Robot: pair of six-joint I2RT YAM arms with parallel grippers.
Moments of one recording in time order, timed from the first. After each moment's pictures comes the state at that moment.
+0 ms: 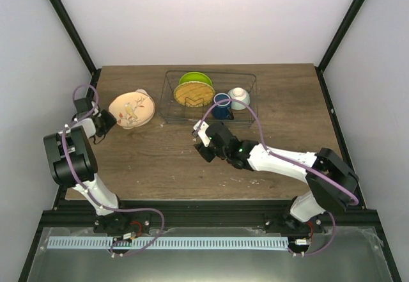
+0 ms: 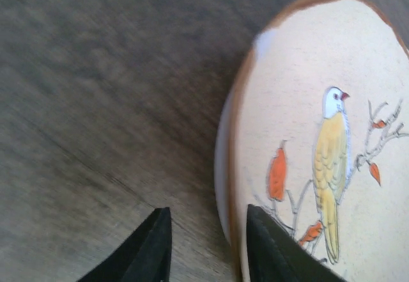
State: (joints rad) left arm 0.36 1.74 0.98 -0.17 0.29 -0.50; right arm 0.93 1.49 0.88 -0.04 0.10 -0.03
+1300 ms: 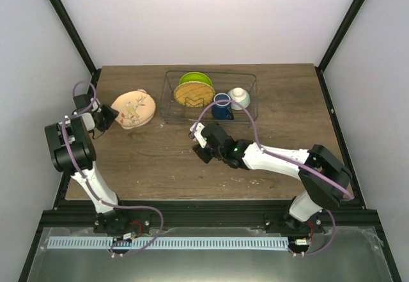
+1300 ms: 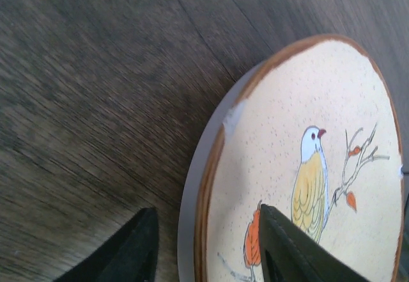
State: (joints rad) left arm 0.38 1.89 1.10 -0.13 0.43 -0.54; right arm 0.95 1.55 0.91 -0.06 0.10 -0.03
